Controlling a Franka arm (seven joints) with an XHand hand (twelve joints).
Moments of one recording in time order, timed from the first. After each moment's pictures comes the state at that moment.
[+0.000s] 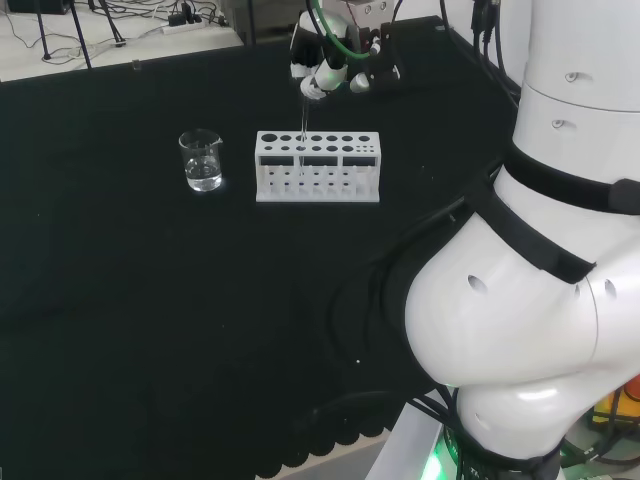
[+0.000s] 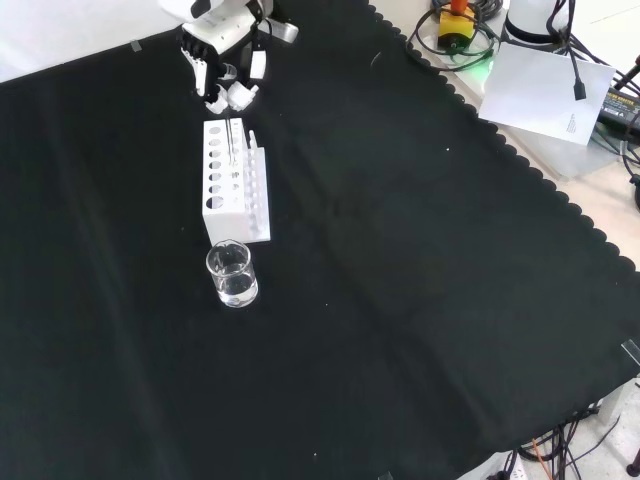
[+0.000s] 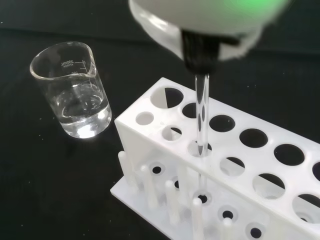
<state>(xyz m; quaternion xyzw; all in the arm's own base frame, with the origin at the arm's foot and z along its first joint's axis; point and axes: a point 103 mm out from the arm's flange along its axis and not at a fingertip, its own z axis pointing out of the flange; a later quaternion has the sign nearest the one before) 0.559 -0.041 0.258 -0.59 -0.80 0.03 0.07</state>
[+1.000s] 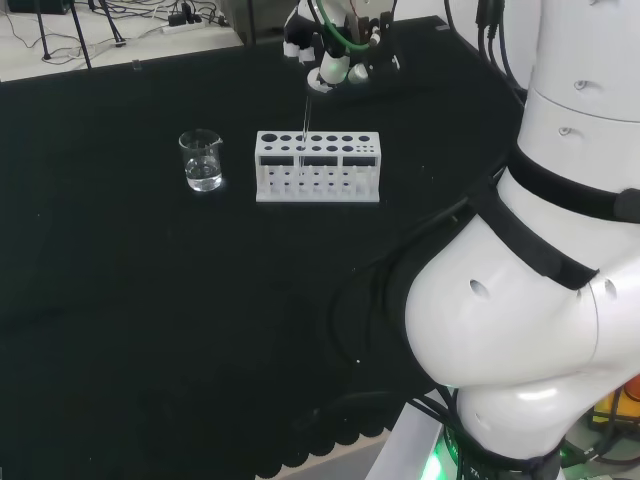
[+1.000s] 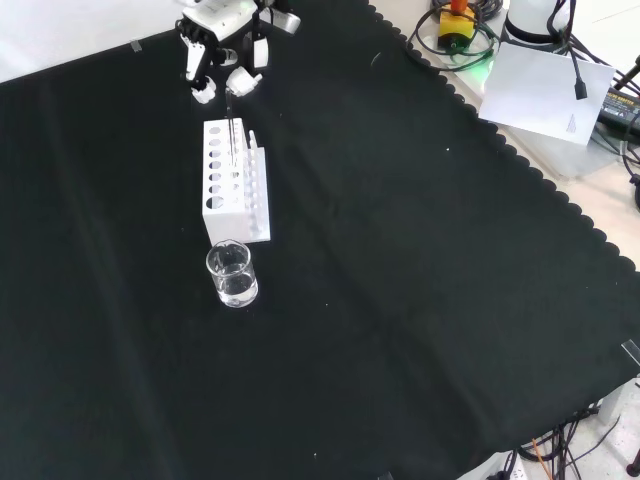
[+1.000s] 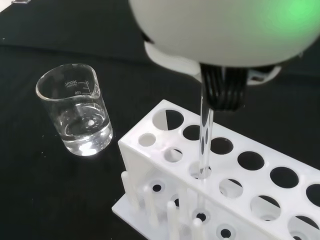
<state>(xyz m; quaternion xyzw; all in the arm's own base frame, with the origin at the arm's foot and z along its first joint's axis) 0.557 -0.038 0.278 -0.60 -0.80 0.02 0.06</state>
